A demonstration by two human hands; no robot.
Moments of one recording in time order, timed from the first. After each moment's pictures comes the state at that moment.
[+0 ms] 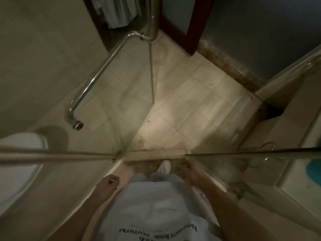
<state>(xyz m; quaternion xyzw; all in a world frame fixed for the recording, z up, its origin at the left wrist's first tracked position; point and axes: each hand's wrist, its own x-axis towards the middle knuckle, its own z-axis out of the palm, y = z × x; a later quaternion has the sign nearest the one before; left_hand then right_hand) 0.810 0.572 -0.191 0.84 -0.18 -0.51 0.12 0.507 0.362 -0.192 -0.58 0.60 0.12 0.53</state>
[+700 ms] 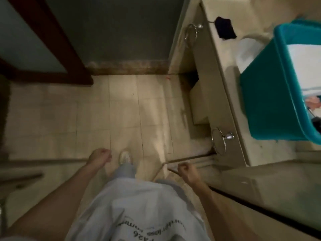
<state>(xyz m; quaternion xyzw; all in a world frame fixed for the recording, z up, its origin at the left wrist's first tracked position) 0.798 -0.007 -0.200 0.72 -0.43 -0.55 0.00 0.490 0.192 -0.177 -0.23 0.83 -0.13 0.49</state>
